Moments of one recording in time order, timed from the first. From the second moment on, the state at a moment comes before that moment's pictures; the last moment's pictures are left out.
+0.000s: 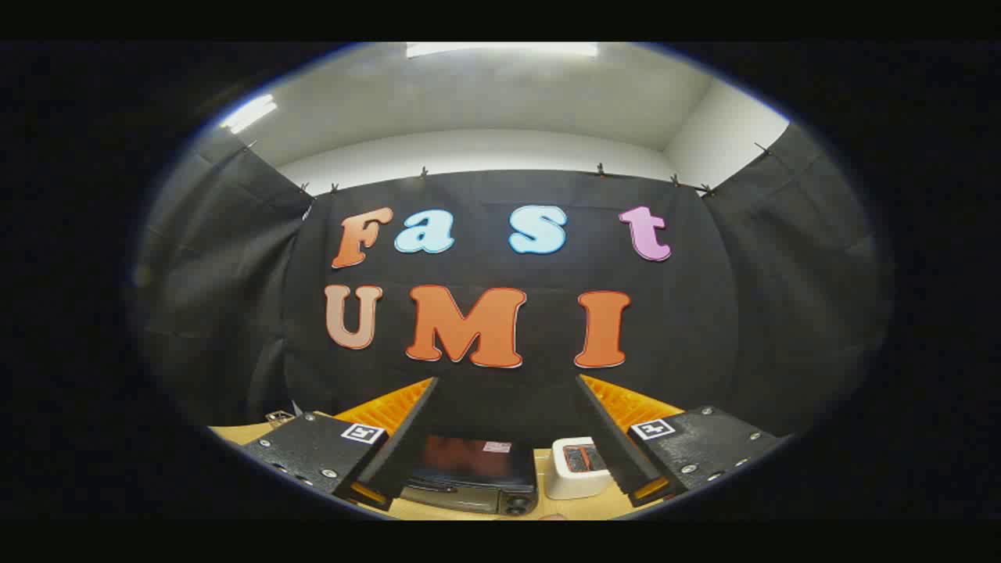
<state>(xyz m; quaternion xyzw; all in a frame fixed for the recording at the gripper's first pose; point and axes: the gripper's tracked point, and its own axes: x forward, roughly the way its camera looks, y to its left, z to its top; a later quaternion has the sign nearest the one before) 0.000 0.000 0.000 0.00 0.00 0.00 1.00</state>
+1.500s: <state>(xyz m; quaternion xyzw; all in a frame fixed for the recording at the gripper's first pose) 0.030 0.111 -0.178 -0.01 0.19 0.08 0.98</state>
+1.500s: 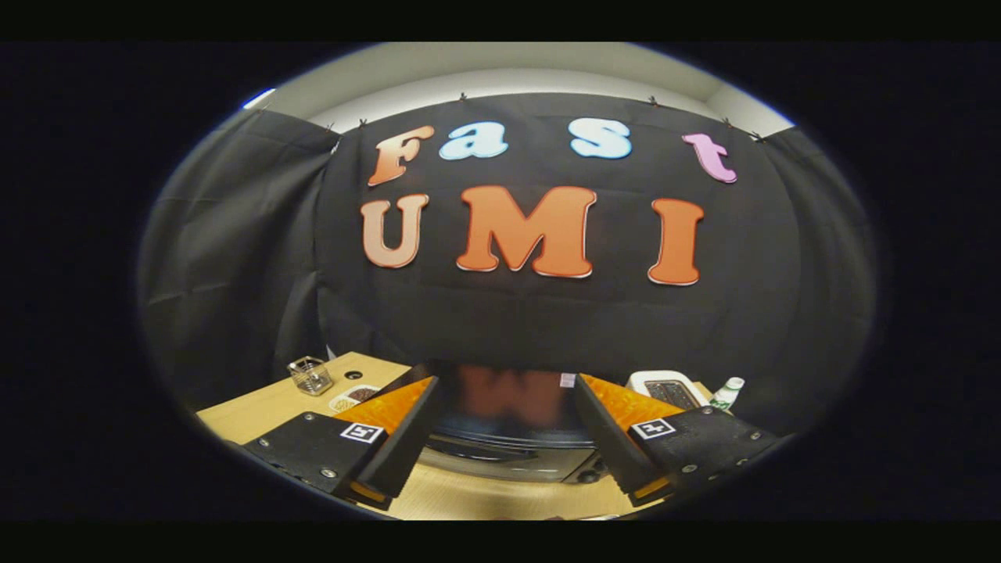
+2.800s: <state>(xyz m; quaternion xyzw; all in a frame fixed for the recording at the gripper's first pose) -0.042 0.126 -0.275 0.01 0.28 0.09 0.95</state>
